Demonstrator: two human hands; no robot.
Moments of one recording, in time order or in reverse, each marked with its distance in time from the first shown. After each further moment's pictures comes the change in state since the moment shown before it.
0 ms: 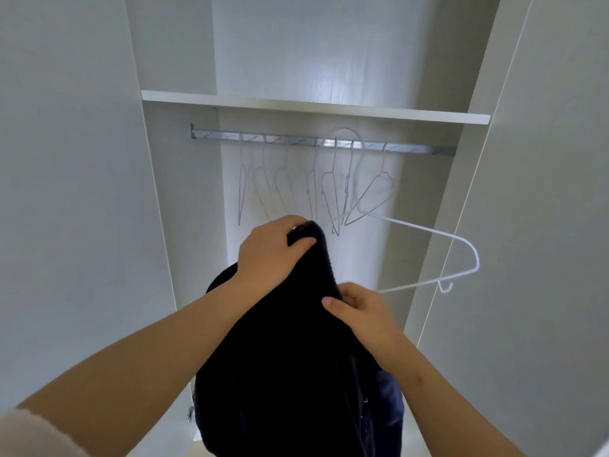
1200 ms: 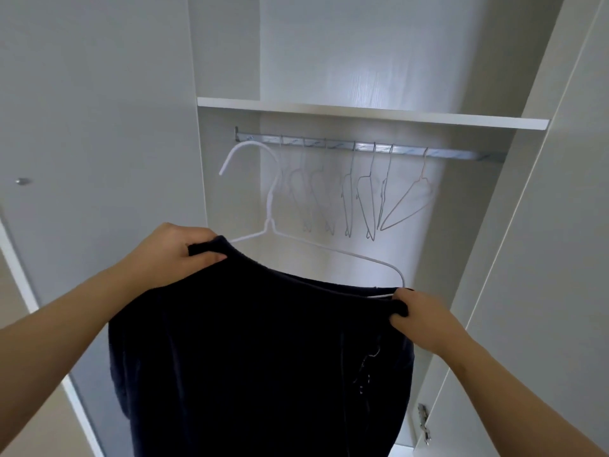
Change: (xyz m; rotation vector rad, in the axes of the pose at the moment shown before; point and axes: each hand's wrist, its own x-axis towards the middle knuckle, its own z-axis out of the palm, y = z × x) left_hand -0.038 -0.097 -0.142 0.233 -0.157 0.156; right_hand 0.029 0.018 -0.041 -1.020 -0.055 0.021
